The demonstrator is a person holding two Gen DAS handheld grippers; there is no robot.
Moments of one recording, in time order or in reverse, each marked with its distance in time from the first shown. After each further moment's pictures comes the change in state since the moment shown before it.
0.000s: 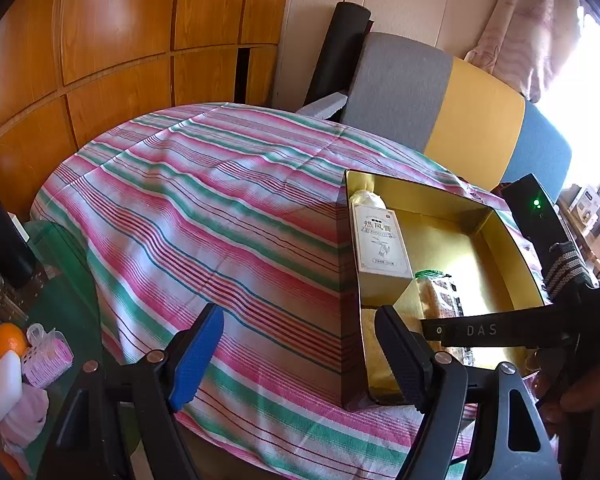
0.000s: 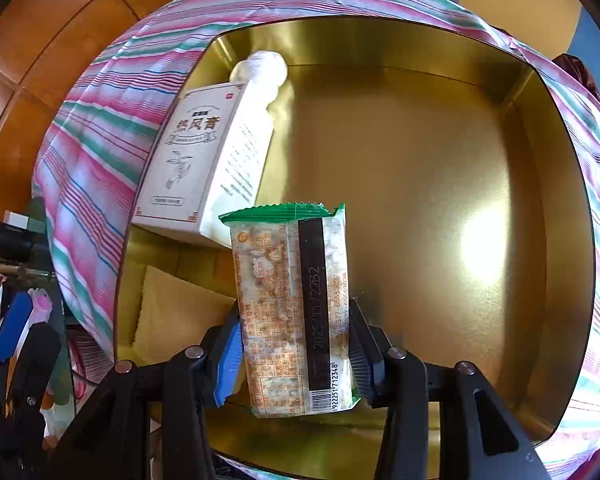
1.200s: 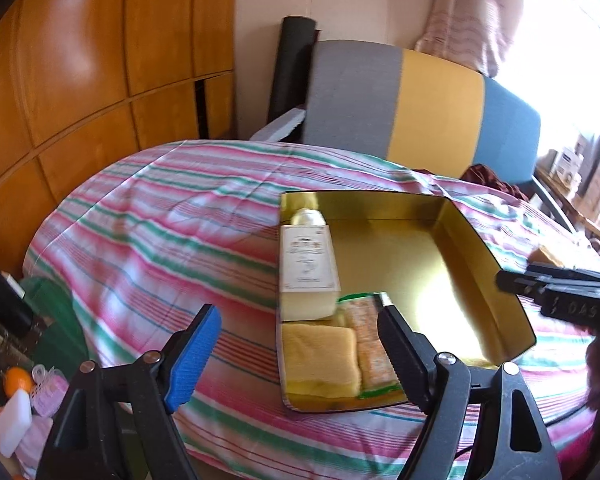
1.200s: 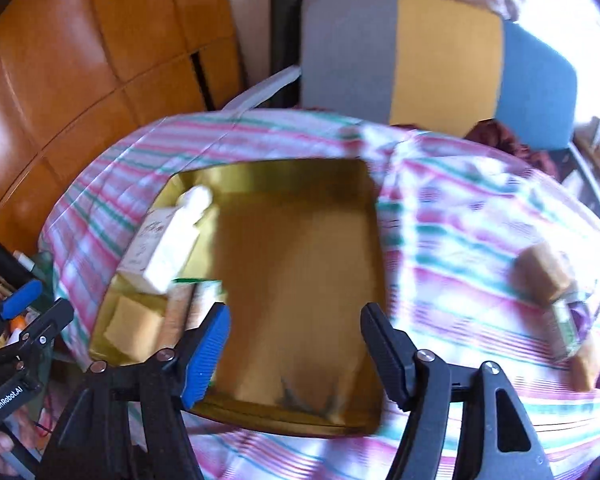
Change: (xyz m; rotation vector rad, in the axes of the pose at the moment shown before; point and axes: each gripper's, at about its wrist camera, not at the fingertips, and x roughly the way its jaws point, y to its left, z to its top) left arm -0.021 -0.071 0.007 0.172 -0.059 -0.018; right arm -0.119 -0.105 -0.065 0.017 -0.479 -0.077
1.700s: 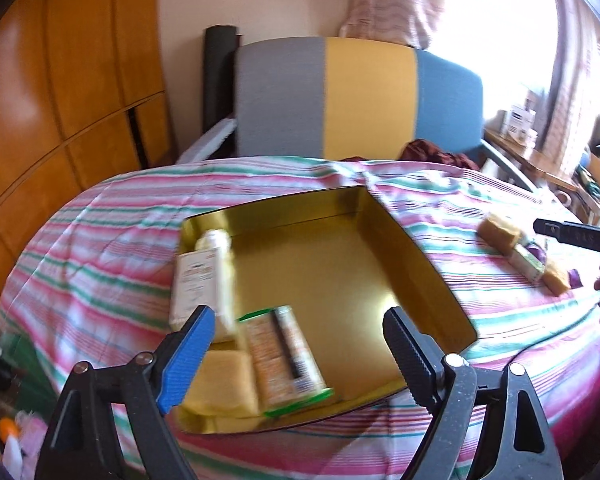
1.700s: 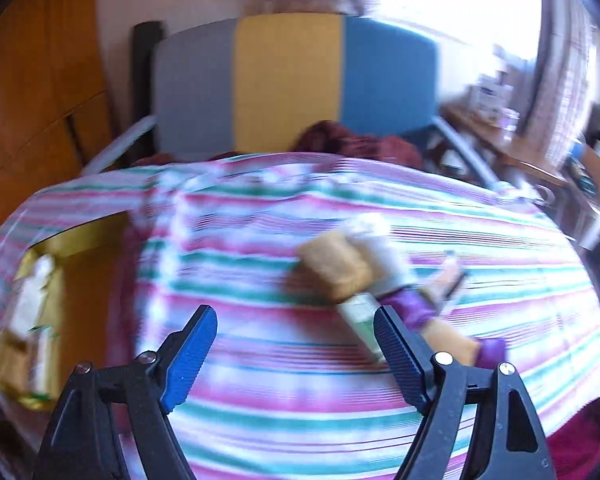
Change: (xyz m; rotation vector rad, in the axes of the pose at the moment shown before) left arm 0.000 -0.093 0.014 0.179 0.001 -0.136; right arm -0.054 -0.189 -0.023 0.233 -0.112 -0.368
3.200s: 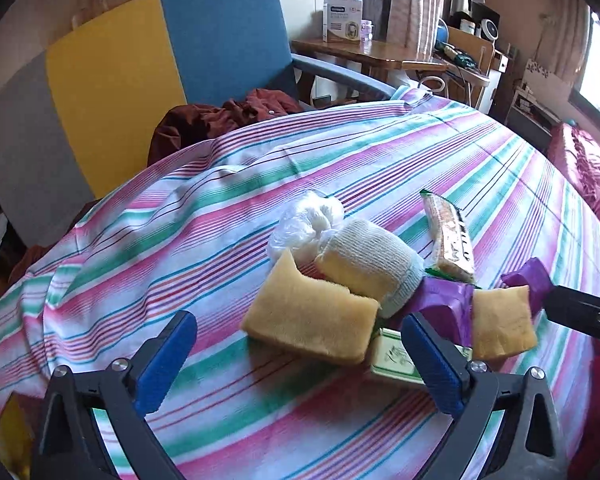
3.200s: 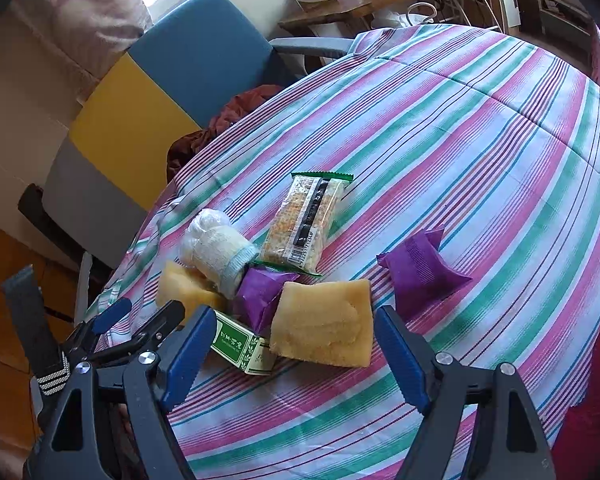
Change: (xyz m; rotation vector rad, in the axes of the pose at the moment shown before) left arm 0.219 -0.327 0.109 0.505 0.183 -0.412; right arm 0.045 -0.173 -0.044 0.729 0.113 0.122
